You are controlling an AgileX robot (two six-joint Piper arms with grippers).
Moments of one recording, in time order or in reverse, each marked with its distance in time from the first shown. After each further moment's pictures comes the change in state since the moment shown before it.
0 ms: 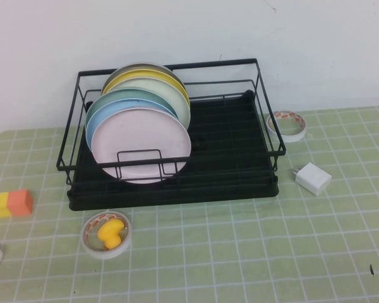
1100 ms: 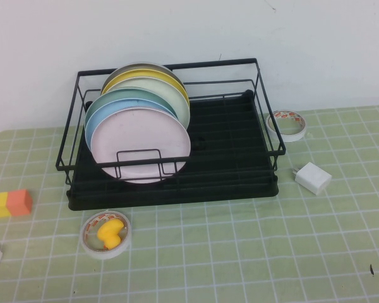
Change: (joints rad) right arm 0.000 -0.002 0.001 0.002 0.004 0.002; left arm 0.012 -0.013 0.108 1.504 0.149 -1.649
